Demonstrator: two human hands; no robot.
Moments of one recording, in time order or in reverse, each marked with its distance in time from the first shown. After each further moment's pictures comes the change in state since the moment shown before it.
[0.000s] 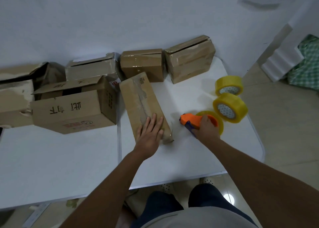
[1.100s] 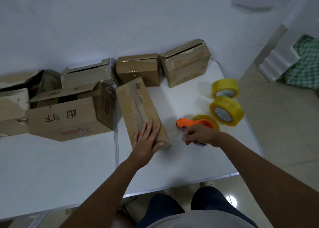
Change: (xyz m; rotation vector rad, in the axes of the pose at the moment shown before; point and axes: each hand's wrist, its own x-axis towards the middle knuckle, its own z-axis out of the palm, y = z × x) left_hand -0.003 -0.011 0.004 0.037 0.036 0.110; right_hand -0.003 -0.001 -0.044 0.612 -0.654 -0.259
